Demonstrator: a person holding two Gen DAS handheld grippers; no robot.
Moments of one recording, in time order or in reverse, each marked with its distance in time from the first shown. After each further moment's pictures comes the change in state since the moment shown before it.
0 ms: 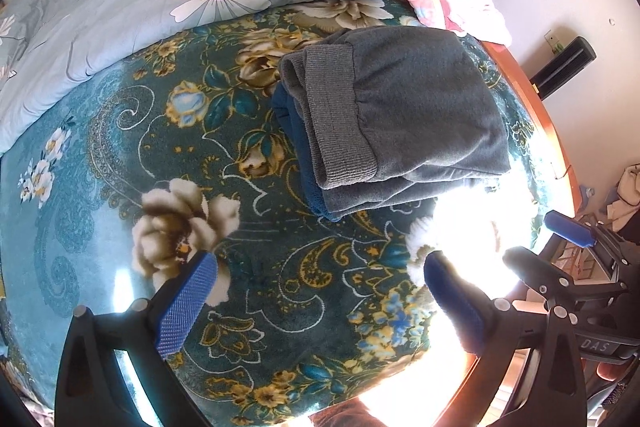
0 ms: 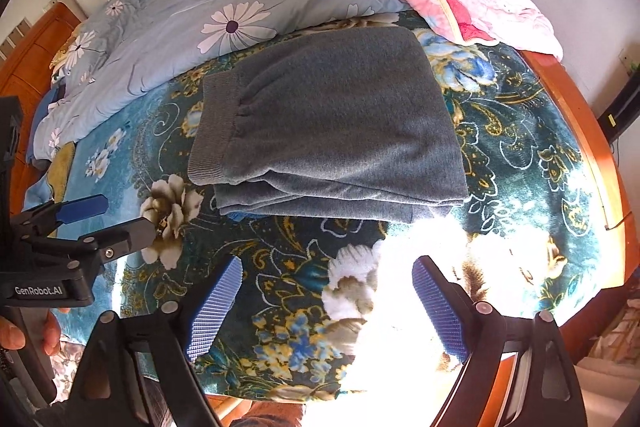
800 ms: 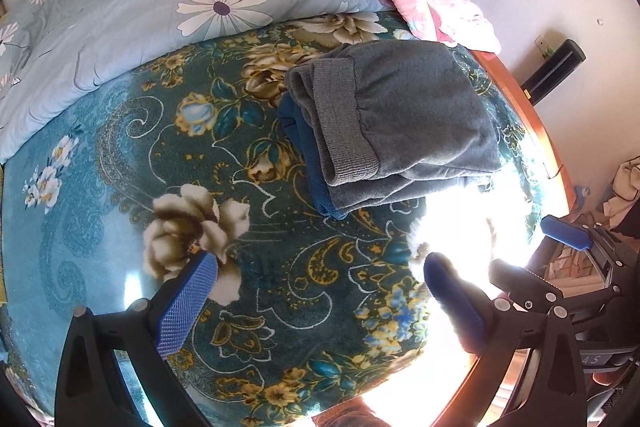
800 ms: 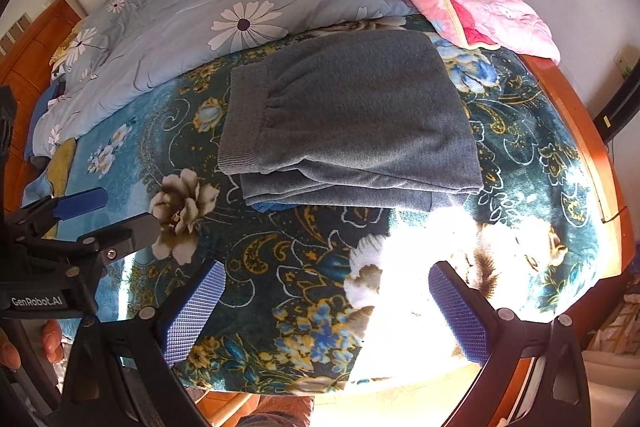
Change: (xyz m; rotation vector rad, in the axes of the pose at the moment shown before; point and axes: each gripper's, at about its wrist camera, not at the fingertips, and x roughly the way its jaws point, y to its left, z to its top) left arm -0.021 0.010 -0.013 0.018 -0.058 -0.032; right arm -0.011 0.031 -0.012 -0.009 -0.006 -0.027
